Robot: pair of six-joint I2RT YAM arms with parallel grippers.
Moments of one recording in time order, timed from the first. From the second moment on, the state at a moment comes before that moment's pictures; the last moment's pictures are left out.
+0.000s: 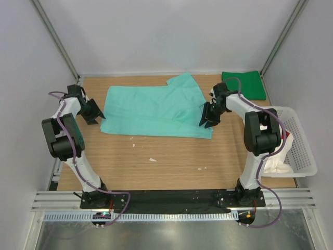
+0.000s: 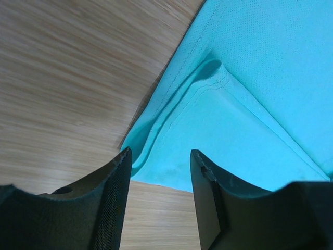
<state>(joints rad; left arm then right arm) 0.29 1.90 1.39 -0.68 0.22 -0.36 0.18 1.92 1.37 -0.72 -0.33 0.39</state>
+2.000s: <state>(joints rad) 0.33 1.85 1.19 -0.70 0.32 -0.40 0.72 2.79 2.42 0.12 -0.42 1.08</state>
